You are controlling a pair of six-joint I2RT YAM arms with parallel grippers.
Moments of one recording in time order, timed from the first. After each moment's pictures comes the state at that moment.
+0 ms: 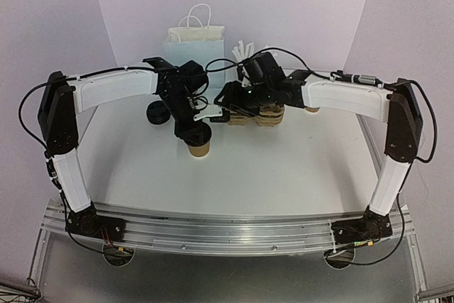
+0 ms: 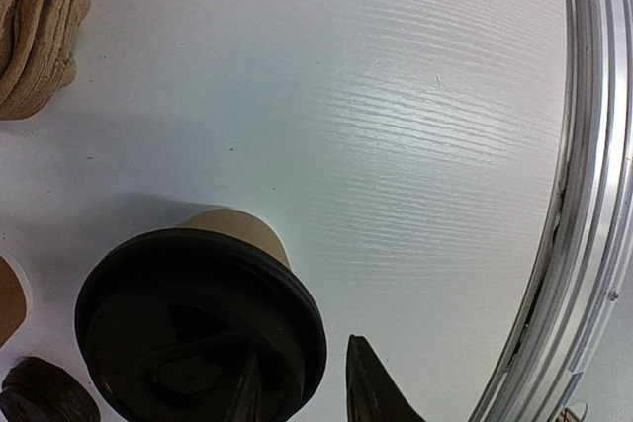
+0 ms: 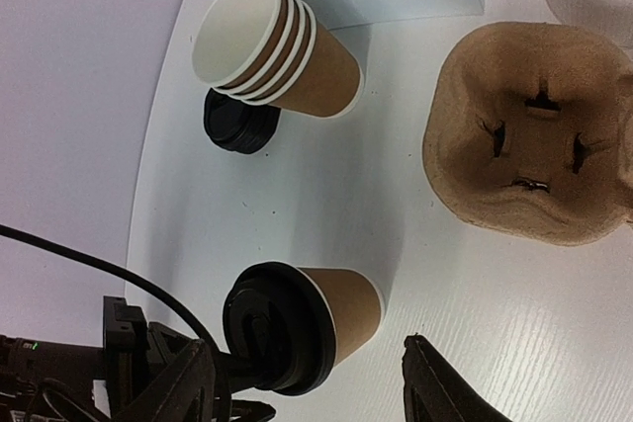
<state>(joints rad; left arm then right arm) -0.82 1.88 1.55 -1.00 0.26 0.63 0.86 1.87 1.48 -0.30 -0.10 0.88</state>
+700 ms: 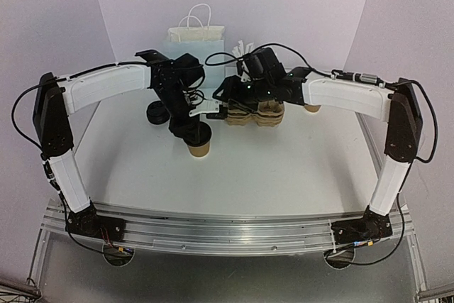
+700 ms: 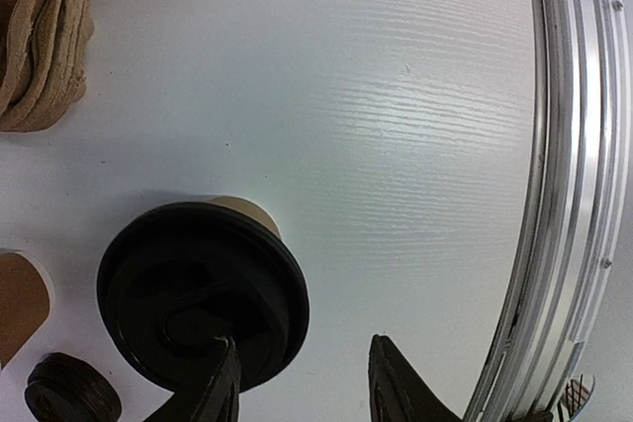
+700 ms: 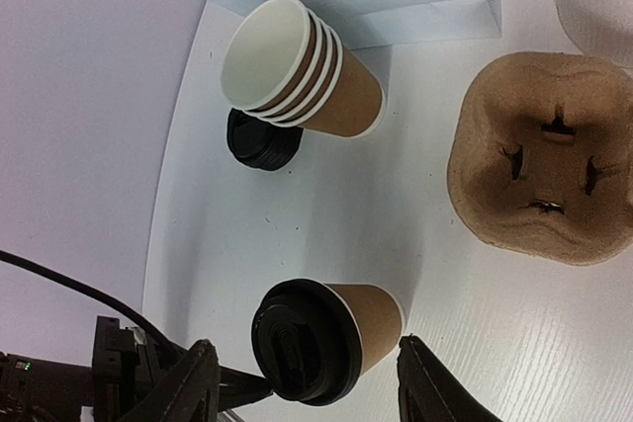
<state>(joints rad) -0.82 1.82 1.58 -1.08 0.27 0.72 0.85 1.87 1.51 -0.28 -0.10 0.89</state>
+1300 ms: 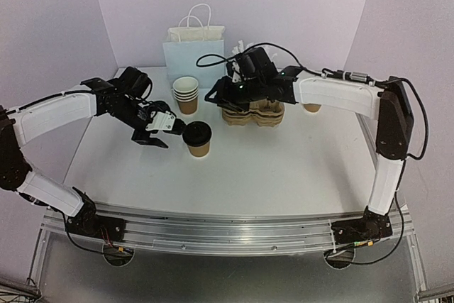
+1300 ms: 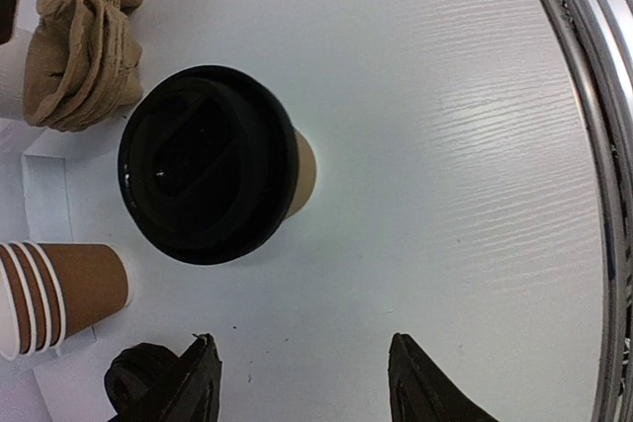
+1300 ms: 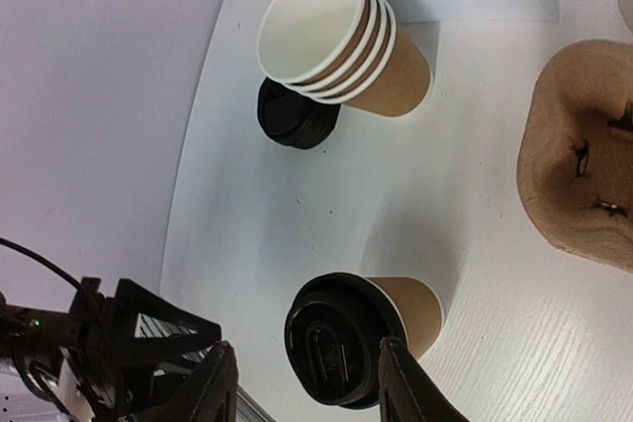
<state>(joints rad) -0.63 1.39 1.03 -0.75 0.35 1.20 0.86 1.93 1.59 -0.29 -0.19 0.89</state>
